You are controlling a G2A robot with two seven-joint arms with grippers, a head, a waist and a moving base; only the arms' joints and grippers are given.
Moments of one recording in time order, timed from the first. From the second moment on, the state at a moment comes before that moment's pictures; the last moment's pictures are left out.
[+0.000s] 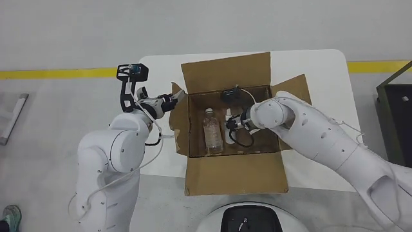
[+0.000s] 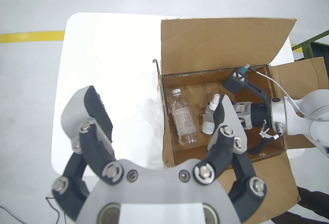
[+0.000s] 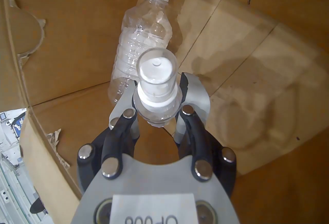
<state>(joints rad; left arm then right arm) 0.94 -1.27 -1.39 -2.07 1.15 0.22 -1.24 -0.47 -1.28 0.57 -1.11 -0.27 0.09 0.91</state>
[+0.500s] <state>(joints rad) 0.94 -1.27 -1.39 -2.07 1.15 0.22 -1.24 -0.46 -1.35 0.54 -1.00 -0.26 0.07 0.91</state>
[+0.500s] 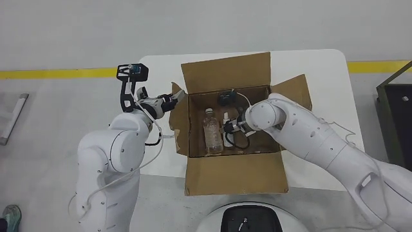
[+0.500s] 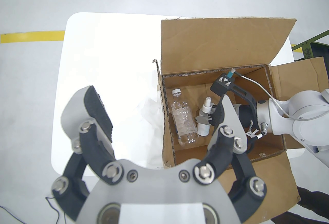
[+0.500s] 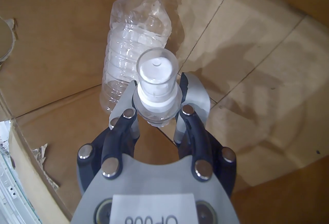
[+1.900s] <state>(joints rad) 0.94 -1.27 -1.39 -2.07 1.15 0.22 -1.24 -0.51 -1.35 0.66 -1.05 -0.38 0.03 0.93</state>
